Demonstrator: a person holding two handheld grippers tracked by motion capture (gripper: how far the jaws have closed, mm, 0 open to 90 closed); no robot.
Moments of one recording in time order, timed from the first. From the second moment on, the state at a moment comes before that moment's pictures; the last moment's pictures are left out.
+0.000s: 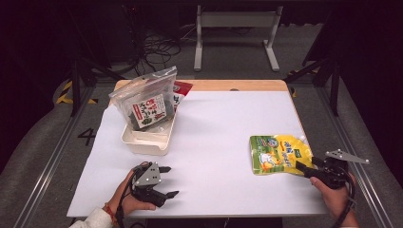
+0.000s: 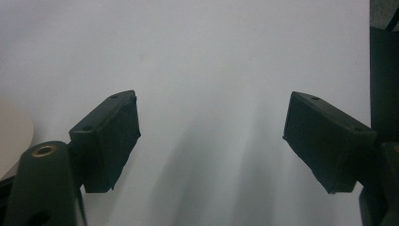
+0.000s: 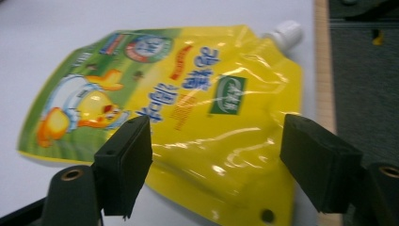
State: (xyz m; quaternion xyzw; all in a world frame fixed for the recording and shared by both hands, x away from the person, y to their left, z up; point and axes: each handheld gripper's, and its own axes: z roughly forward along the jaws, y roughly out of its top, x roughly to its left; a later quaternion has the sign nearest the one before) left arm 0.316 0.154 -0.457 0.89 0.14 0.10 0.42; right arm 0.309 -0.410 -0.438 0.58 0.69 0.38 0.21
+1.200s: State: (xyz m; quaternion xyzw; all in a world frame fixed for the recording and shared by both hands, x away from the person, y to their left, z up) left arm 0.318 0.141 -0.460 0.90 0.13 0.09 0.41; right arm 0.334 -0.392 -0.450 0.58 0.70 0.38 0.17
